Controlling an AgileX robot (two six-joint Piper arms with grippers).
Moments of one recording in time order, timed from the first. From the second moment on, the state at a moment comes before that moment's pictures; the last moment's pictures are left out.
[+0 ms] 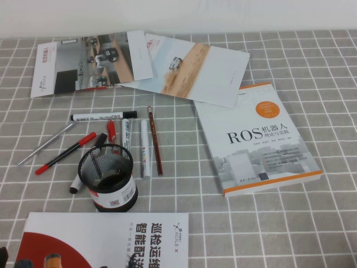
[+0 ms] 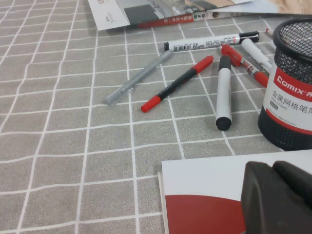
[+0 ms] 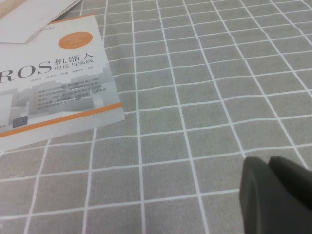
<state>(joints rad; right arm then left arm) -0.04 0.01 0.03 0.10 0.38 0.06 -0.10 -0.01 0.02 -0.12 0.39 0.21</state>
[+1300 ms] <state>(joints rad) -0.04 0.01 0.03 0.10 0.38 0.06 -0.10 -0.01 0.02 -0.12 0.39 0.21</state>
